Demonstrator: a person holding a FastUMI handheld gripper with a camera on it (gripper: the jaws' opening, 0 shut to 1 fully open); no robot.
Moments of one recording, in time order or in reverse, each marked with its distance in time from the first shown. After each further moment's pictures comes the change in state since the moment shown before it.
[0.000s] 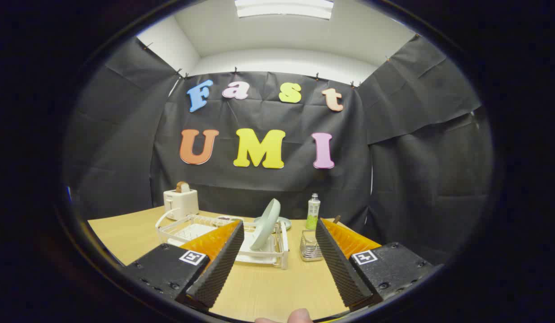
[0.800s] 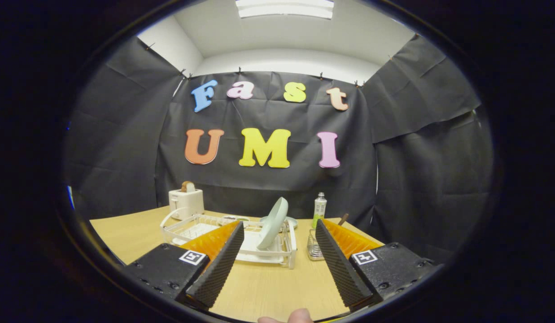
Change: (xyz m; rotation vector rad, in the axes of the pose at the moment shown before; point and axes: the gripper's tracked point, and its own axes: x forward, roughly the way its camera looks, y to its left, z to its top) arm 0.006 0.013 -0.011 0.002 -0.002 0.035
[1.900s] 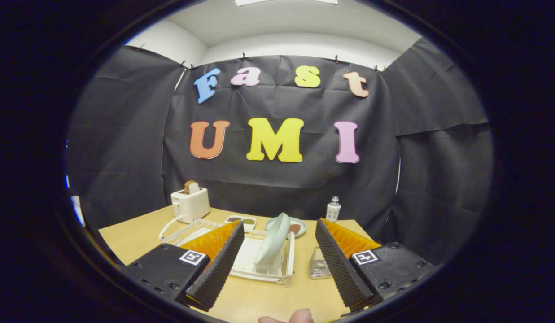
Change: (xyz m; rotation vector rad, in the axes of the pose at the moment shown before) arm 0.110 -0.033 0.097 -0.037 0.162 0.113
